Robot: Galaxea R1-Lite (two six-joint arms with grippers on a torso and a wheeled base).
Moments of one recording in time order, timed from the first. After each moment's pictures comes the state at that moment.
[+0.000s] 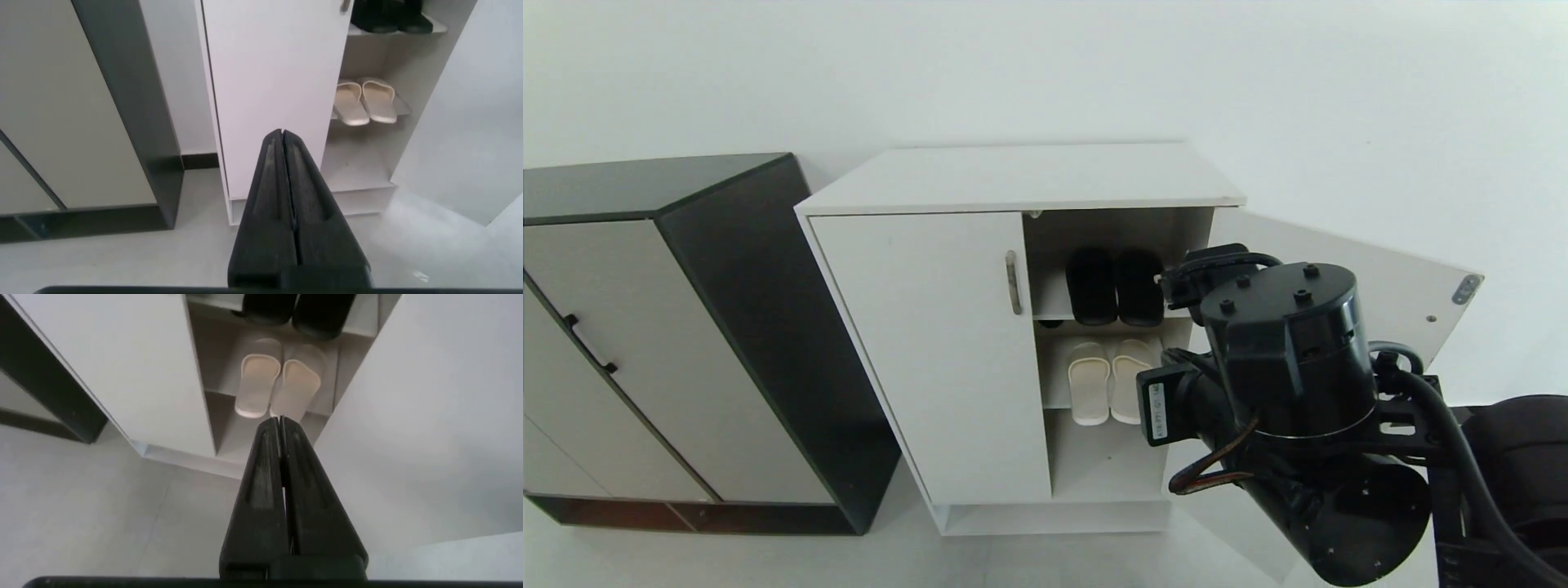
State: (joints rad) left arm 0.00 0.00 0.00 0.00 -0.04 0.01; right arm 1.03 1.70 -1.06 -0.28 -0.79 0.23
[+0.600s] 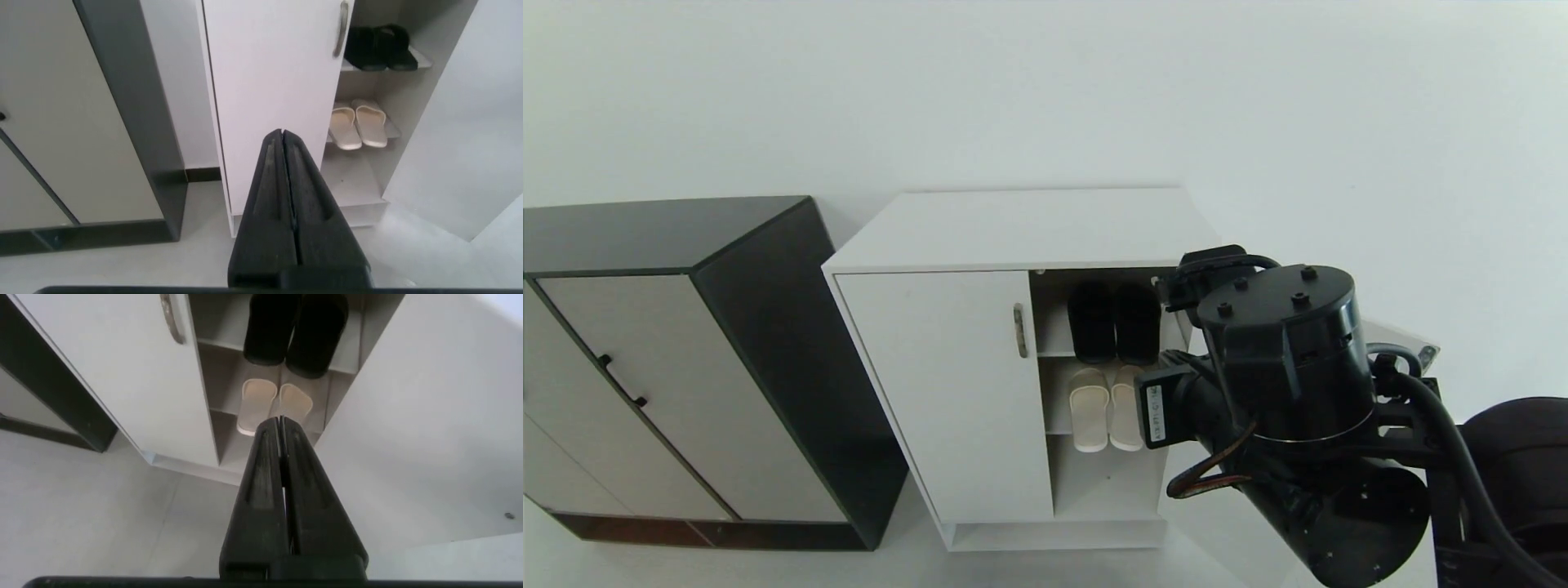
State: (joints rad) left arm 0.00 0.00 0.00 0.00 -0.04 0.01; right arm 1.03 1.70 -1.06 -0.28 -0.79 0.23
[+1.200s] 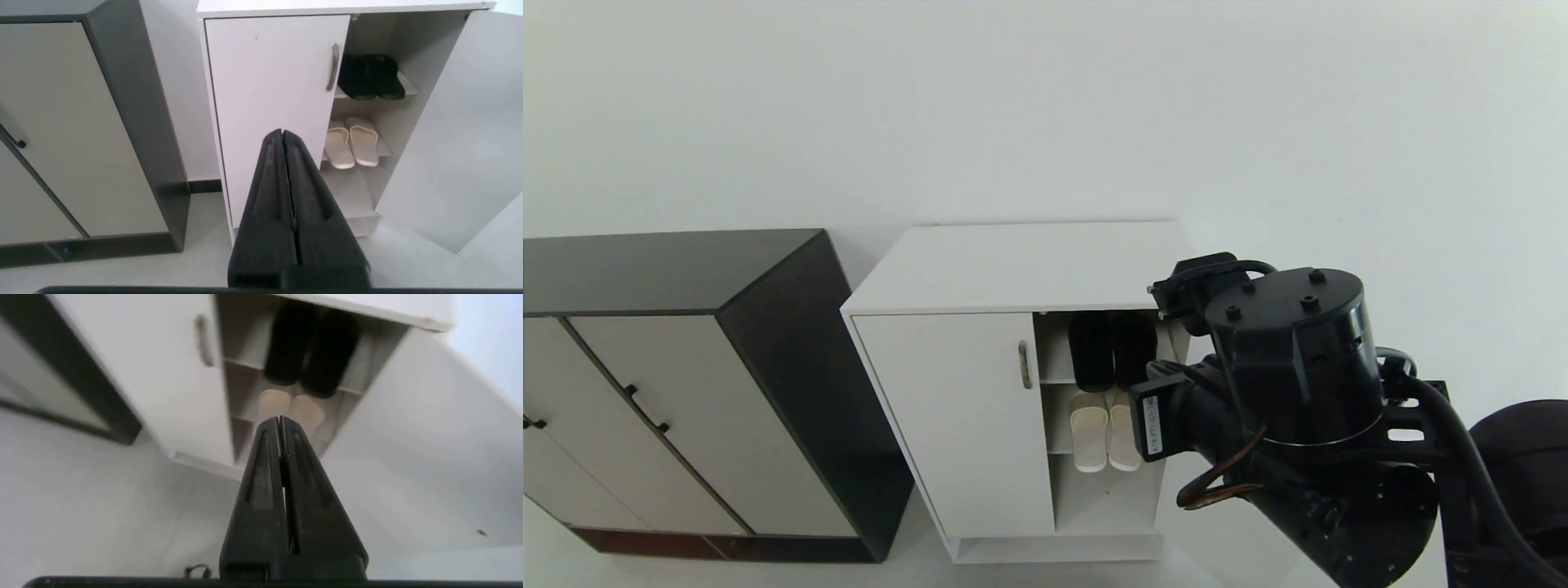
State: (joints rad) left arm 0.00 0.00 0.00 0.00 -0.04 0.01; right arm 1.03 1.69 -1.04 -0.28 -0.68 0.23
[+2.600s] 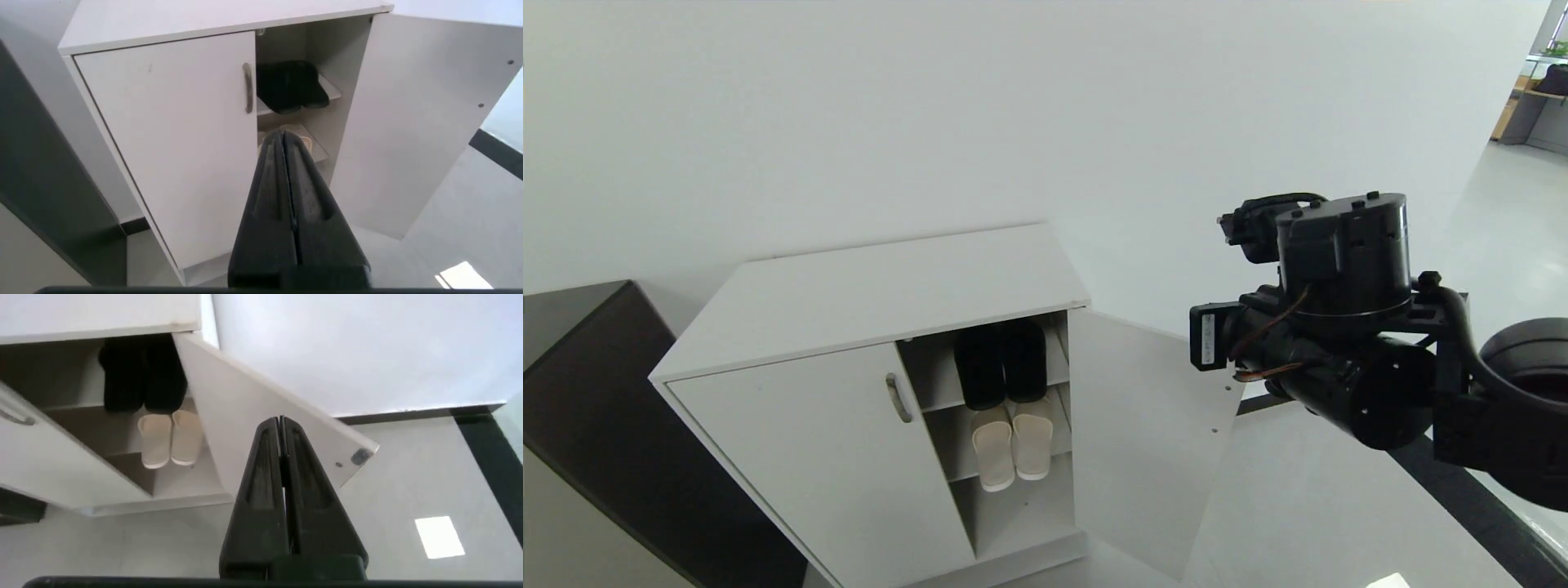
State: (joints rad) left arm 0.00 0.00 0.00 0.00 -0.04 0.01; right arm 0.79 1.69 -1.11 -0.28 -0.60 0.18
